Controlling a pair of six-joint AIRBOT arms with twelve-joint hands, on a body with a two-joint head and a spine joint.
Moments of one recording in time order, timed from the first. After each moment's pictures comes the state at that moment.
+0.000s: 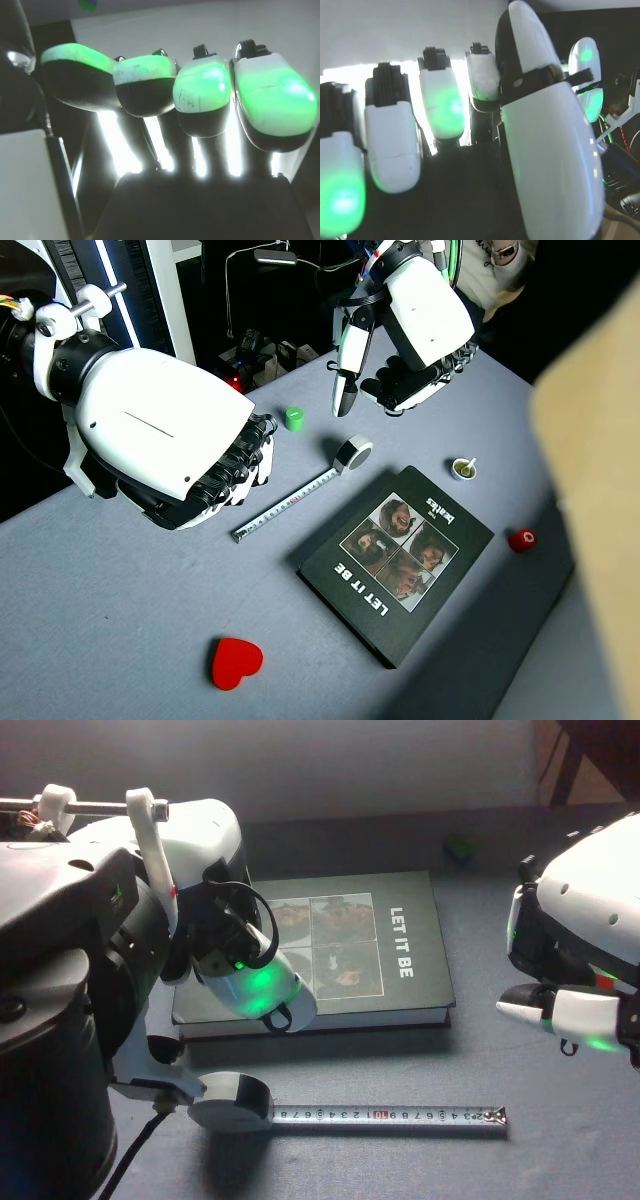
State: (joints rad) left arm 0.17 -1.03 0.53 -1.85 -1.28 2.40; right arm -0.29 -0.73 0.45 1.23 0.62 -2.31
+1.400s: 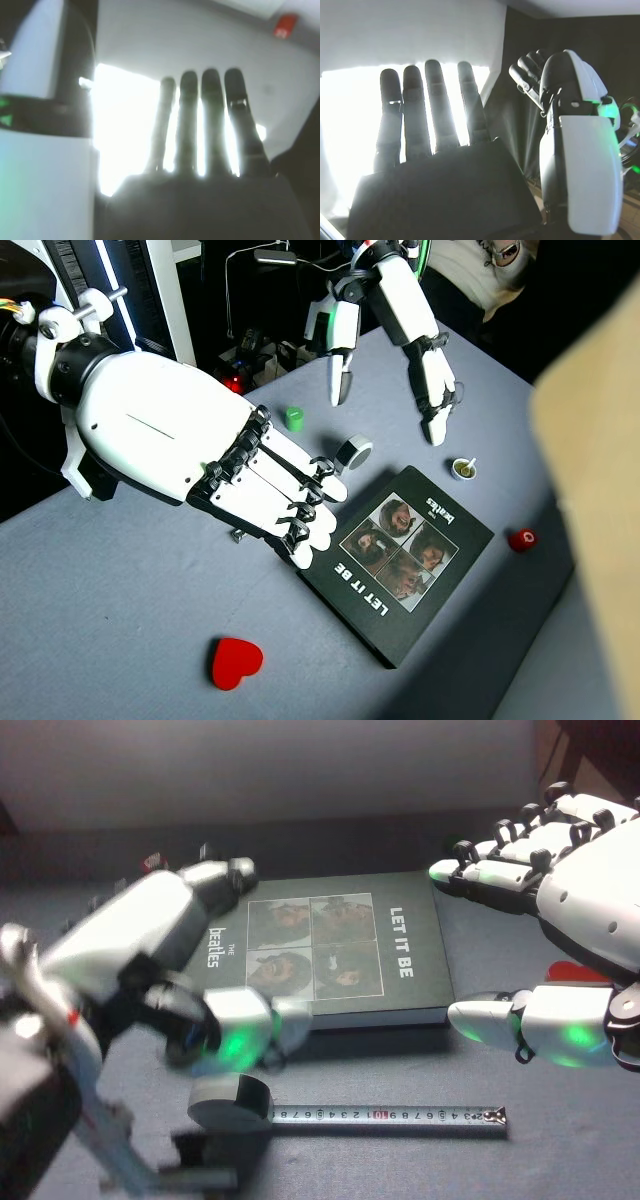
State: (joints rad) left arm 0.53 -0.83 0.39 -1.46 -1.06 1.54; right arm -0.30 -0.73 0.45 1.24 0.62 -2.33
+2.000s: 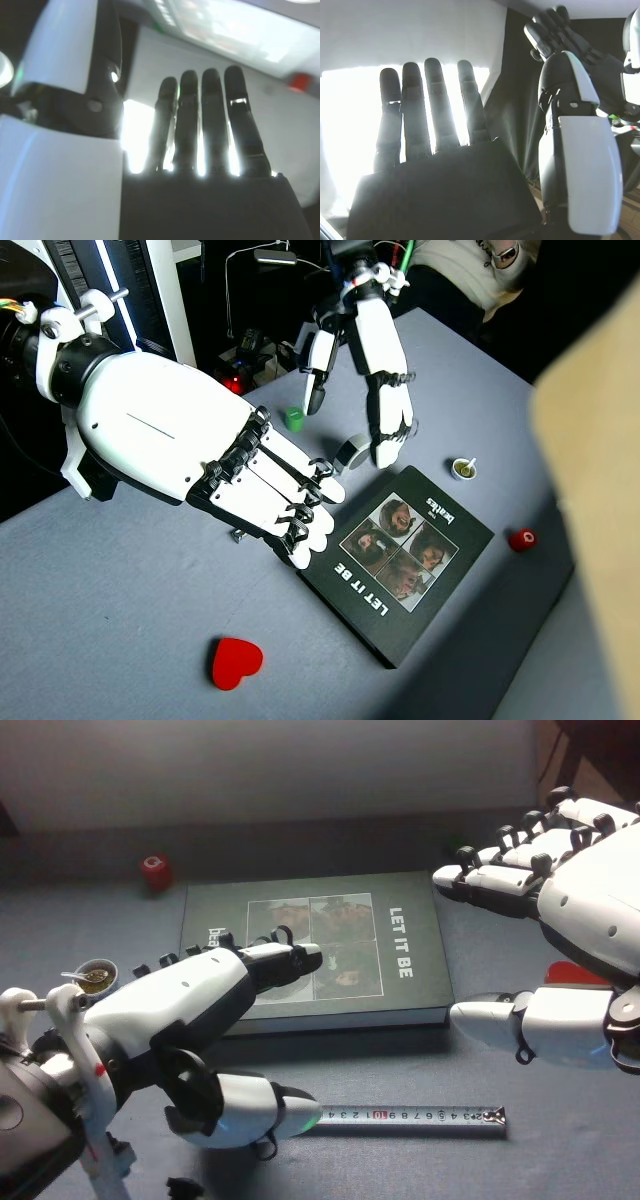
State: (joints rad) left arm 0.69 -0.82 0.52 -1.13 -0.68 1.40; right arm -0.31 -0.73 0.45 1.23 0.63 -2.33
